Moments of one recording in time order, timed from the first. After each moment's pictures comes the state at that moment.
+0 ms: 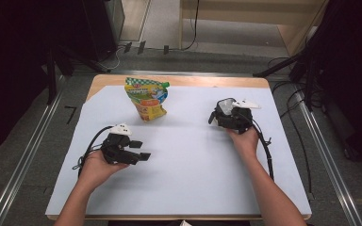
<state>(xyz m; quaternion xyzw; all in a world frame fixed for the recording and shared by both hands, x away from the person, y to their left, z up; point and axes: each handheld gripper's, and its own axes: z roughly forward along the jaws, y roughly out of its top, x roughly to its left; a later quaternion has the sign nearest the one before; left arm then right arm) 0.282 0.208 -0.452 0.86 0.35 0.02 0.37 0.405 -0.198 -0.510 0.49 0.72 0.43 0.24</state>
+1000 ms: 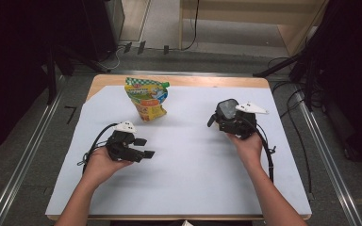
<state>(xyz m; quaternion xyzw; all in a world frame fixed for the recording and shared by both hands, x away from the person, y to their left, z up) 0.293 0.196 -0.451 0.86 0.33 0.02 0.37 0.364 -0.195 -0.475 0.47 0.71 0.47 0.23</state>
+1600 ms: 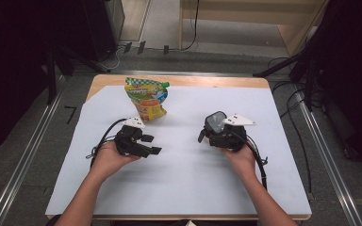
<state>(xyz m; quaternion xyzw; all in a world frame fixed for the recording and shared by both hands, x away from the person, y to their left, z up) 0.310 0.178 -0.452 0.87 0.32 0.01 0.37 0.331 -0.166 -0.487 0.43 0.76 0.45 0.21</state>
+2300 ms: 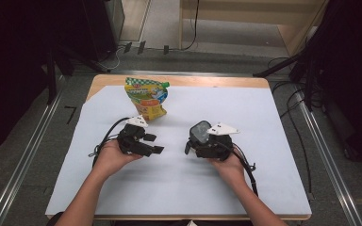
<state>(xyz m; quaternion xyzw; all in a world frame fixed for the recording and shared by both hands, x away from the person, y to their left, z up) 0.313 0.172 -0.452 0.87 0.31 0.00 0.37 0.308 -0.126 -0.497 0.39 0.79 0.45 0.17</state>
